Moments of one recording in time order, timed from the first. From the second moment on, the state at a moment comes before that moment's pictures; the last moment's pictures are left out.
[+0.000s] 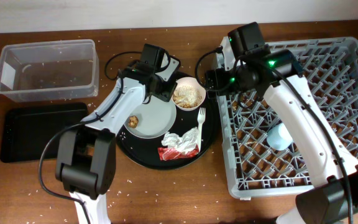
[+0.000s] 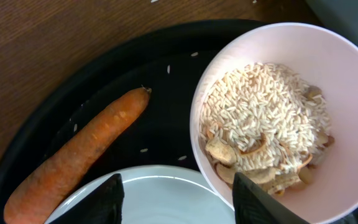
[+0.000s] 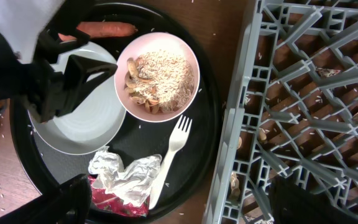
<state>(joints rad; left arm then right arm) -0.36 2.05 1.56 -0.58 0.11 0.20 0.33 1.72 1.73 -1.11 -0.13 0.18</state>
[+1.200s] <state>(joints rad) -0.40 2.12 1.56 -0.50 0.09 0.12 0.33 1.72 1.73 -1.11 -0.09 0.18</state>
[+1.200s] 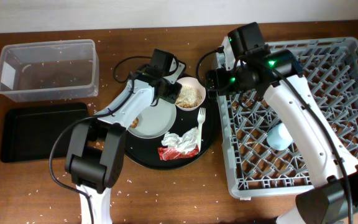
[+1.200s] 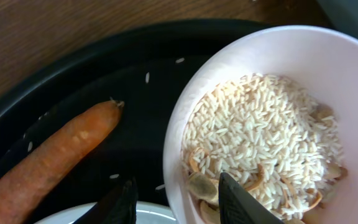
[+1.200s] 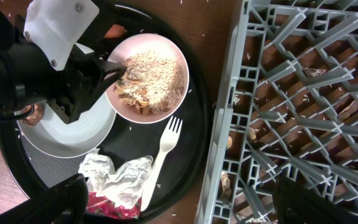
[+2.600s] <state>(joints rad) -0.62 2.15 1.78 -0.72 0.07 0.32 0.29 1.72 1.73 -1.15 -0.08 0.18</state>
